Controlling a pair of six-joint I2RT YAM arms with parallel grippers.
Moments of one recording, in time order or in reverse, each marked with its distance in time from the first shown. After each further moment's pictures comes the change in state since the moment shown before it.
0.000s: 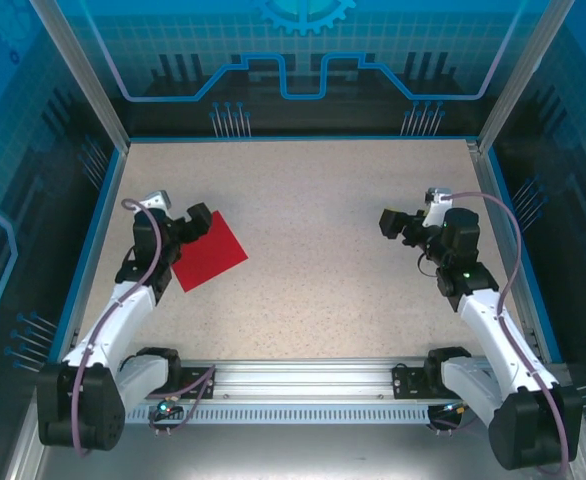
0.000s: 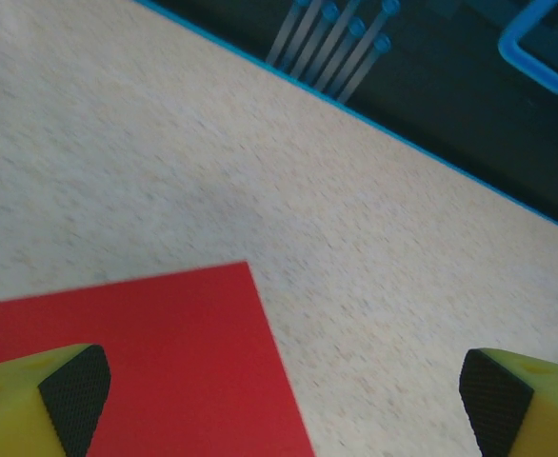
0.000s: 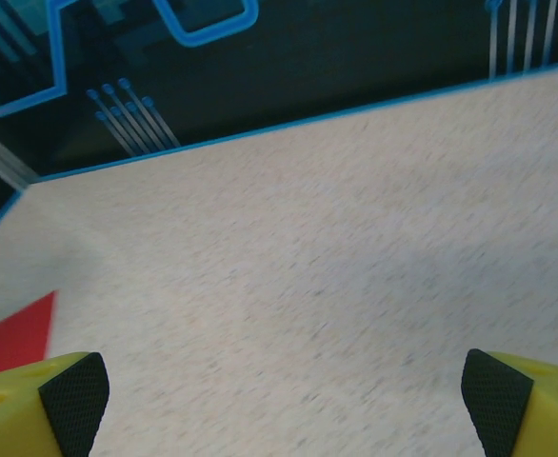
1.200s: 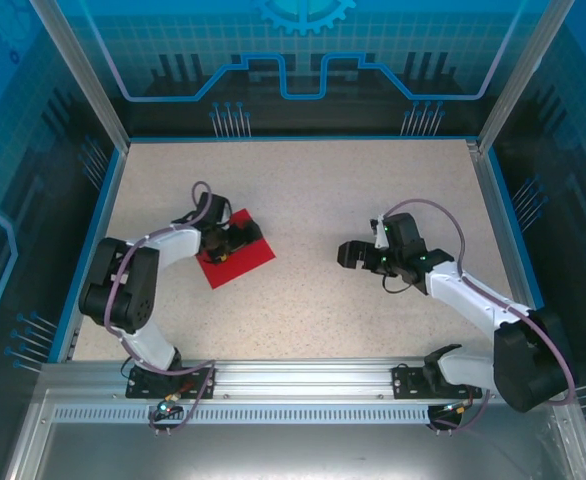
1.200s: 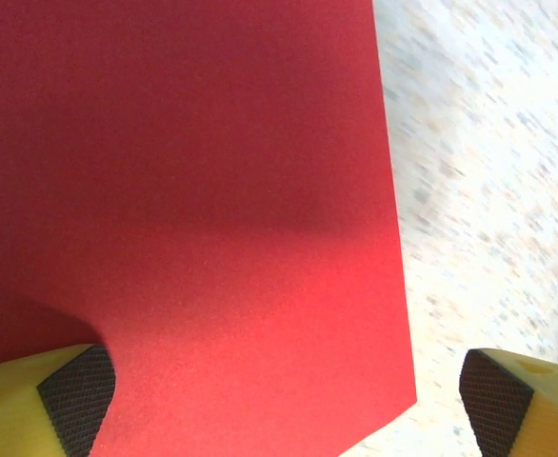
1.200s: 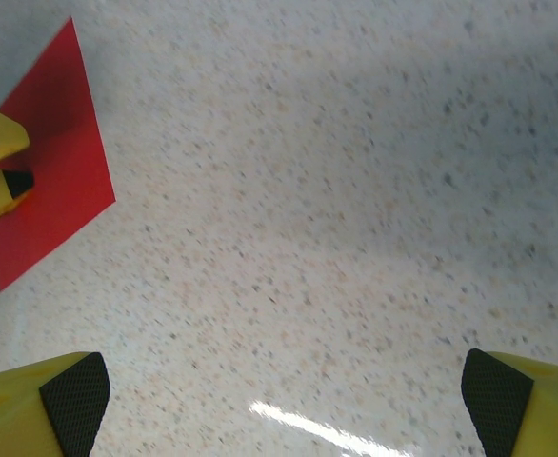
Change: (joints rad) left arm -0.228 0.657 0.294 -0.221 0.224 -0.189; right arm 0.298 0.320 0.047 -0.226 0.000 0.174
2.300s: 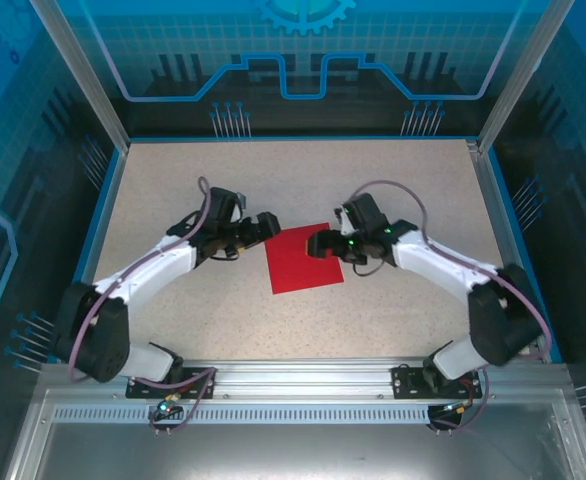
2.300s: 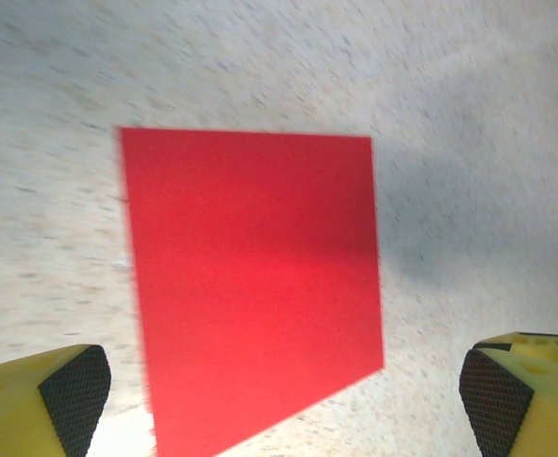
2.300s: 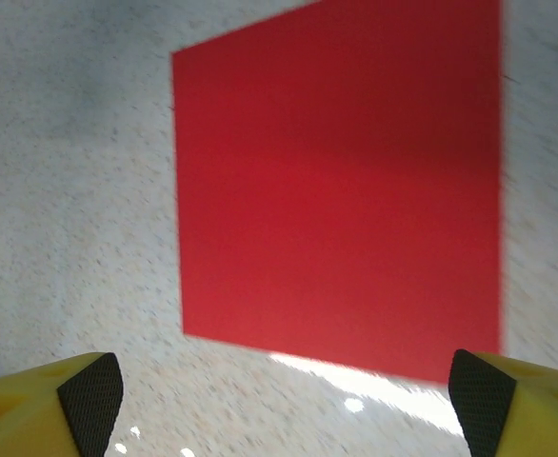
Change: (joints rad) left arm -0.131 -0.323 -0.004 -0.090 -0.013 -0.060; right arm 0.174 0.310 0.359 -0.143 -0.027 0.088
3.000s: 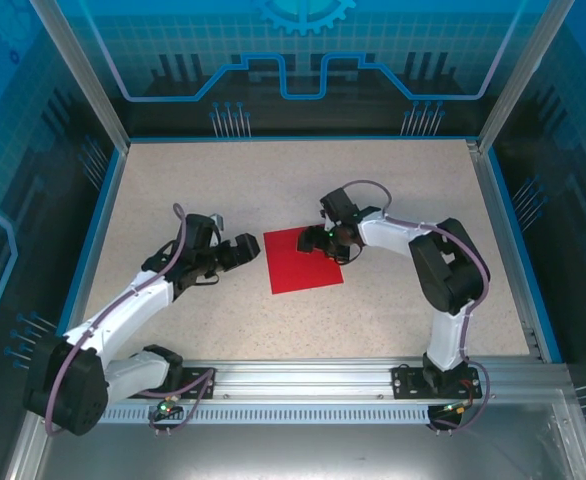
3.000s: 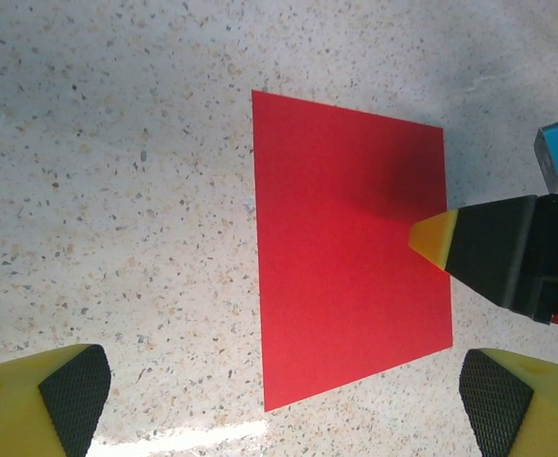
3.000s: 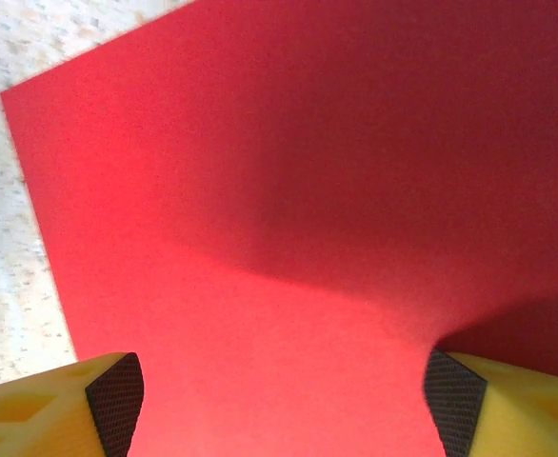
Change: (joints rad) left arm 0.041 -0.270 -0.230 -0.019 -0.056 0.027; right arm -0.015 0.344 0.145 0.030 0.011 0.068
